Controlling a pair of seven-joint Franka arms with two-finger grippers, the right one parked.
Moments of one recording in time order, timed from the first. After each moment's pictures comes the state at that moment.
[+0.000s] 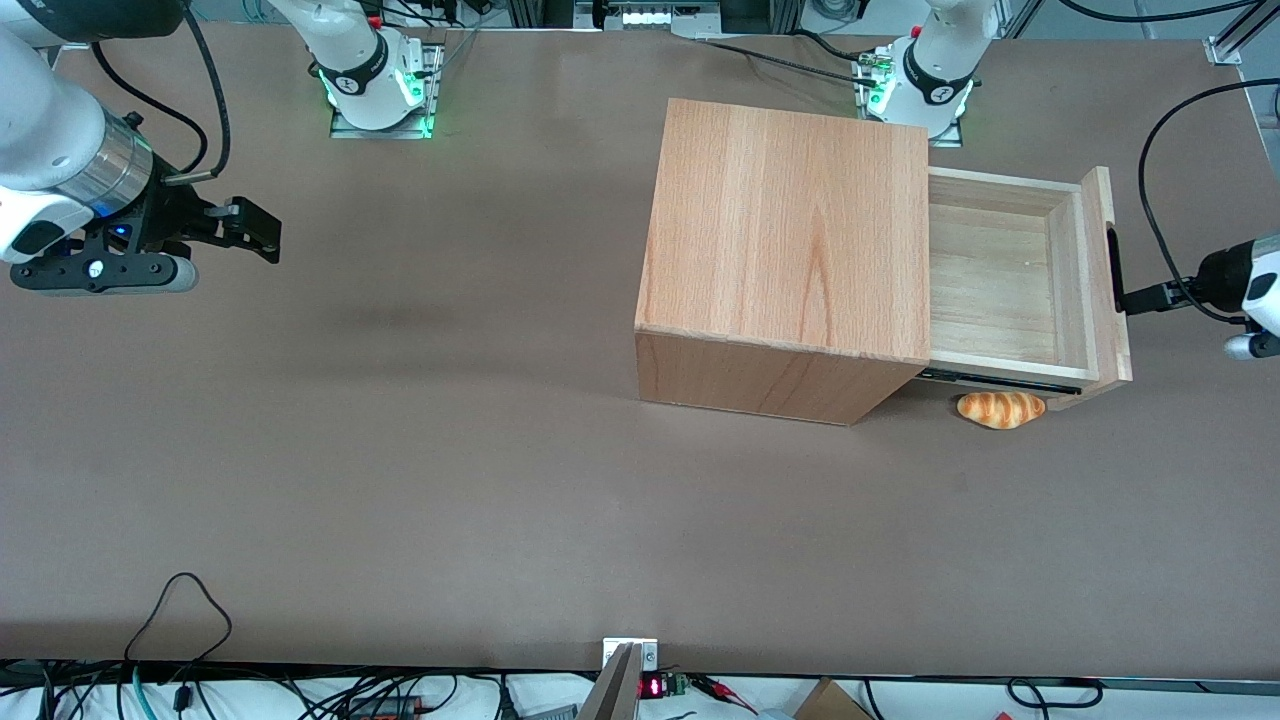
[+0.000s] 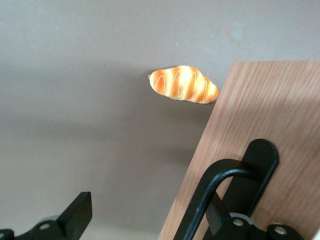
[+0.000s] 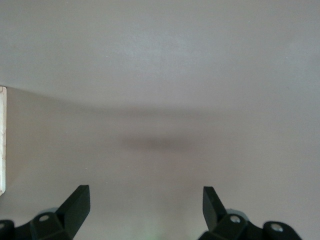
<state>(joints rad) 0.50 0.16 -0.16 -1.90 -0.14 1.87 0.16</state>
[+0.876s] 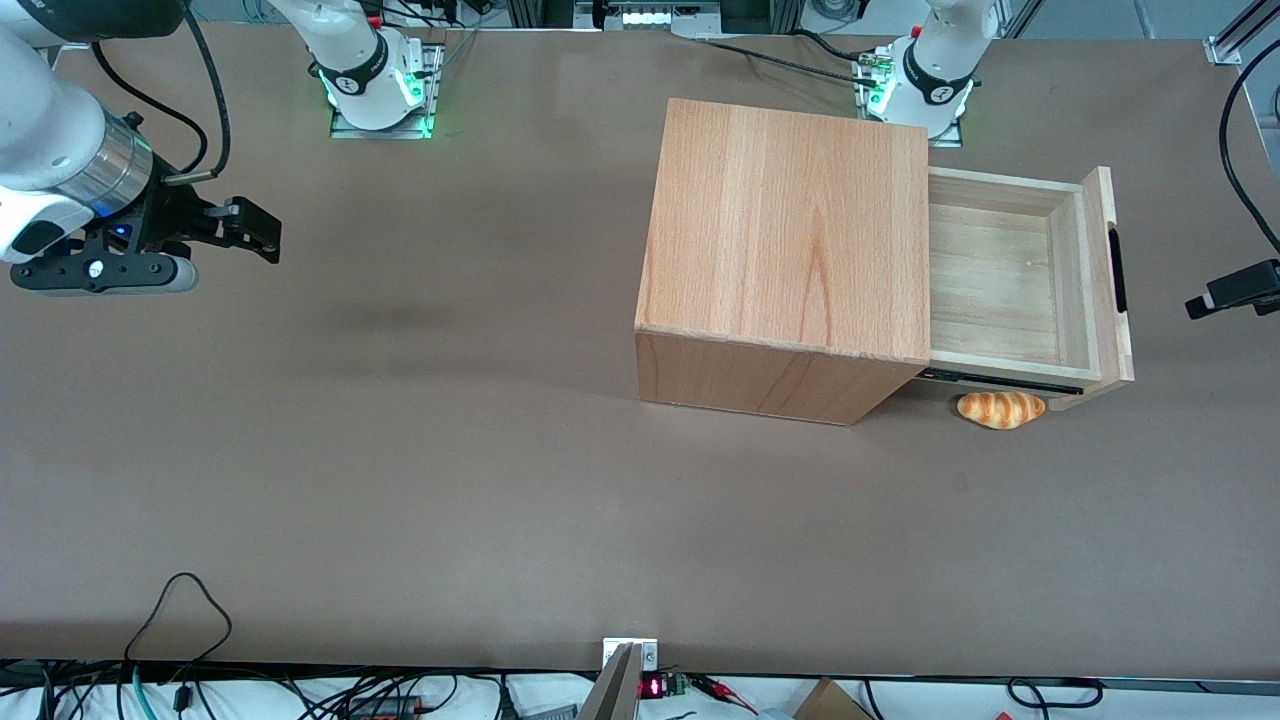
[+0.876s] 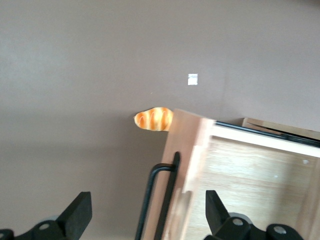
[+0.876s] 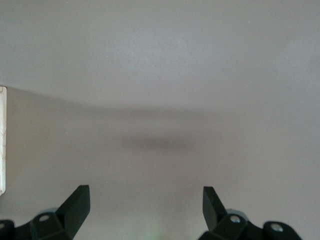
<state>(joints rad) 0.46 0.15 -0.19 -1.57 -0.14 1.68 0.18</state>
